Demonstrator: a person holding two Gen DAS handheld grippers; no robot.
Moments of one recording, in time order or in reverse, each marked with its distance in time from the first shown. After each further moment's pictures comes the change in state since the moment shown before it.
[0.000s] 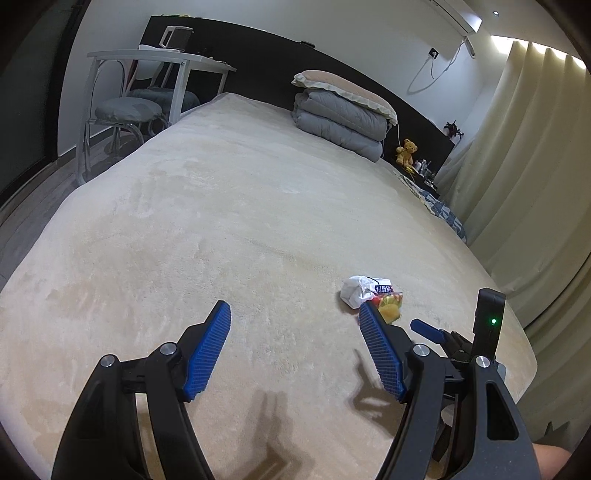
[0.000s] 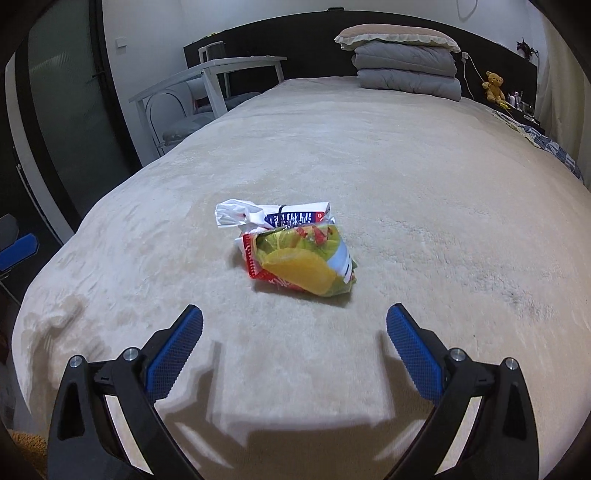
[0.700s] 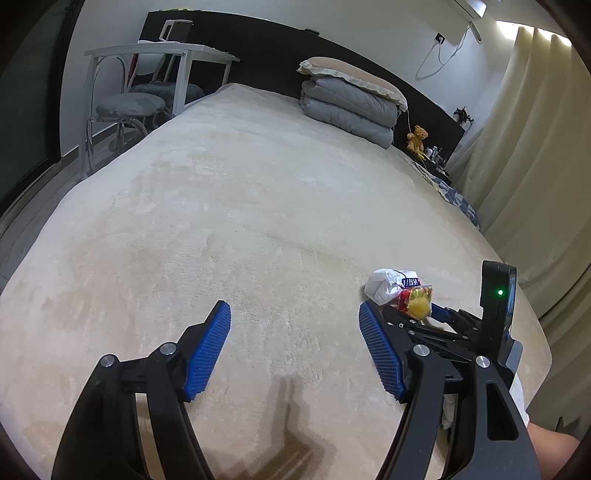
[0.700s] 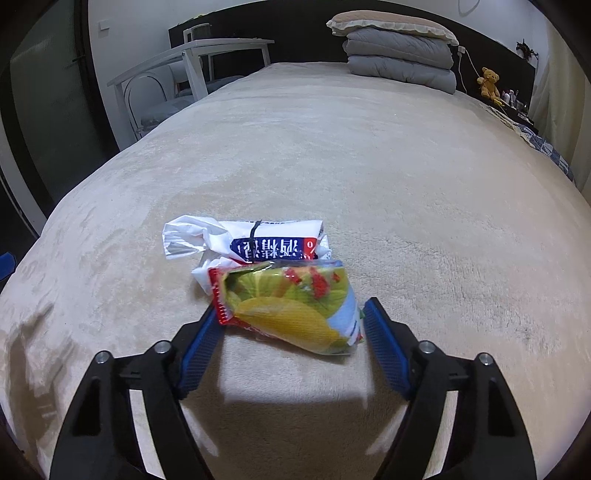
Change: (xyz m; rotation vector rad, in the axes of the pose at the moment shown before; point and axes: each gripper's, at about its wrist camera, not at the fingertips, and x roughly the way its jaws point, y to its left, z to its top) left arm 0.024 0.006 0.001 0.033 0.045 0.042; right arm 0.045 0.001 0.026 -0.025 0.053 -0.071
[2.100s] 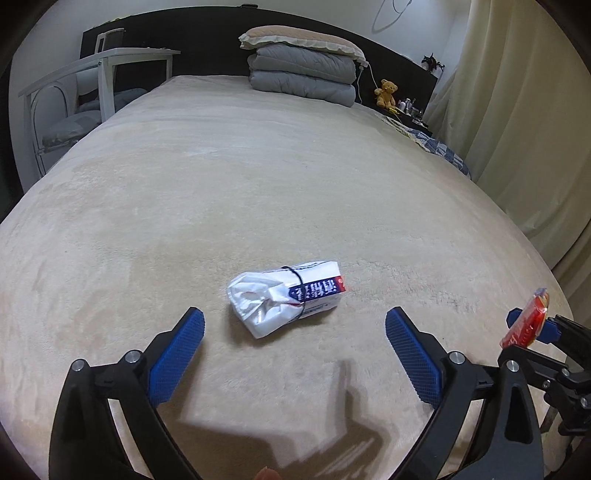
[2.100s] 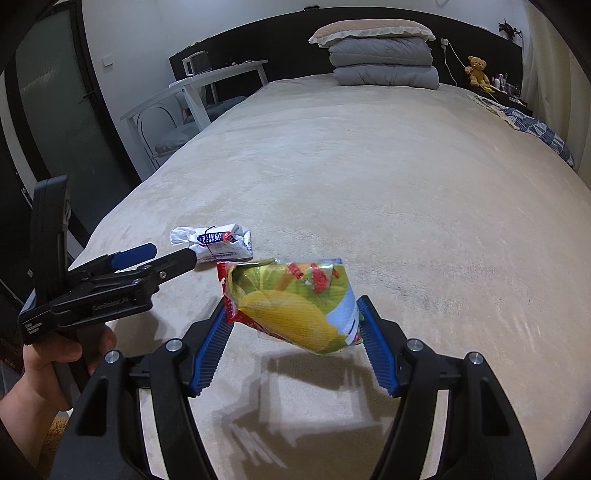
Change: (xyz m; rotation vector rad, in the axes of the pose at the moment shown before) left arm 0.126 -0.131 -0.002 0.188 0.090 -0.003; right arm -0.114 -0.099 -0.036 0.091 -0.032 0.115
